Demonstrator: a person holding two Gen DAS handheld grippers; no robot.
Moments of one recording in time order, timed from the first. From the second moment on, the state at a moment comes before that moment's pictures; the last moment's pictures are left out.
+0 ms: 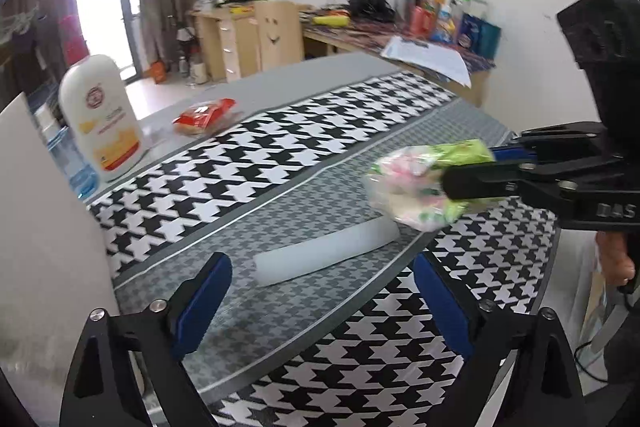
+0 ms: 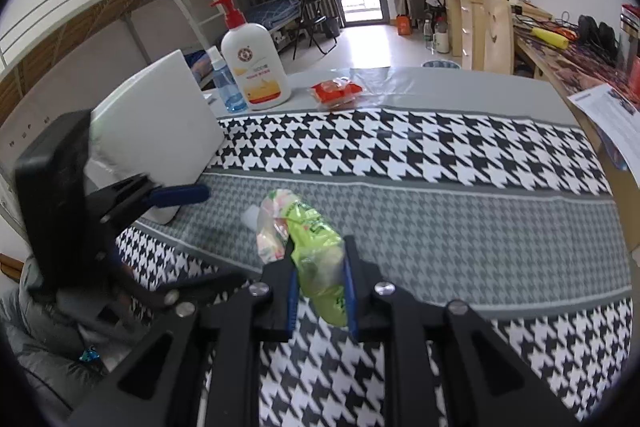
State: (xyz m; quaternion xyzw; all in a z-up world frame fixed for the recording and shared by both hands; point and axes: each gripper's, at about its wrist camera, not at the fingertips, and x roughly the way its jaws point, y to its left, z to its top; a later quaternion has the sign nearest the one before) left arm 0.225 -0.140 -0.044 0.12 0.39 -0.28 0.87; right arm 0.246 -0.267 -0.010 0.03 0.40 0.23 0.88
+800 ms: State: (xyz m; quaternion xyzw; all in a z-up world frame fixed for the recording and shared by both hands) left arm 0.262 -0.175 -0.077 0.24 0.42 -0.37 0.80; right arm 0.169 -0.311 -0.016 0.07 0.38 0.21 0.90
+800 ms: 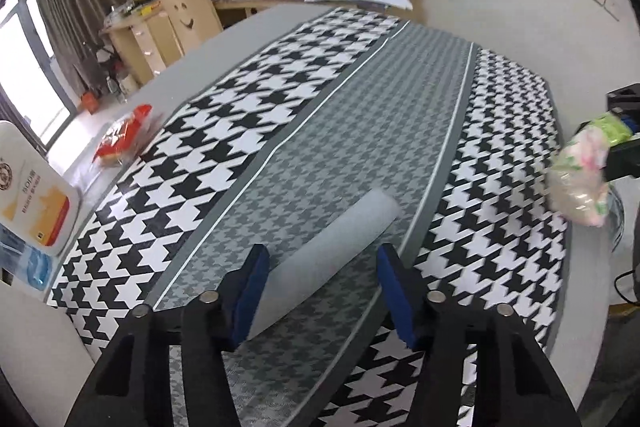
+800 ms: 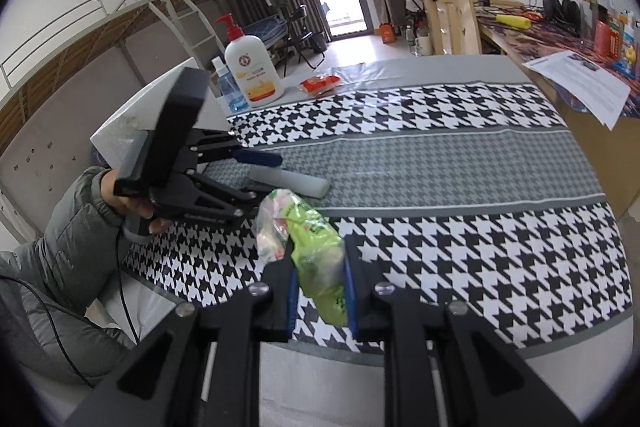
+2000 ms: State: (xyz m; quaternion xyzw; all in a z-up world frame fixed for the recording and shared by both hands) left arm 0.149 -0.135 0.034 0.11 0.29 -0.32 0.89; right arm 0.124 -0.288 0.023 0.06 0.28 0.17 0.94
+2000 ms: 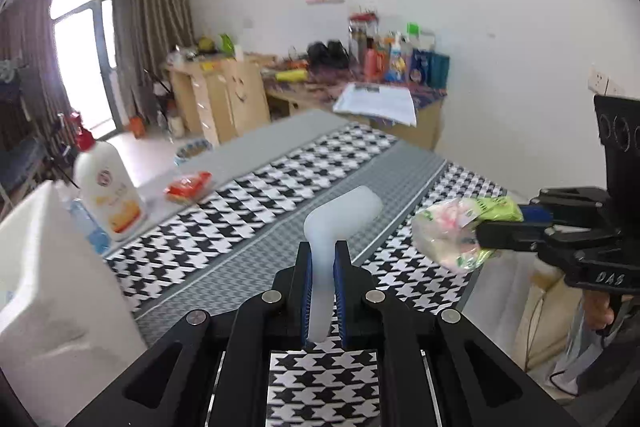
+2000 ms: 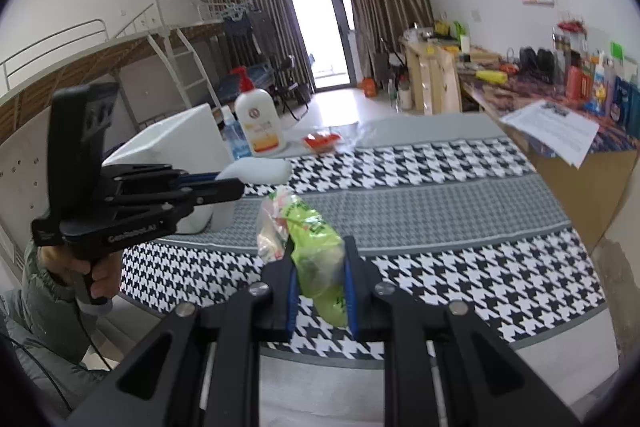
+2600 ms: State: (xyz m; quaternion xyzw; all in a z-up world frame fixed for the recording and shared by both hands) left arm 0.061 -0.032 0.092 0.04 0.19 -0.15 0.97; right arm 0.094 -0.218 0.066 0.02 0.20 0.18 0.96
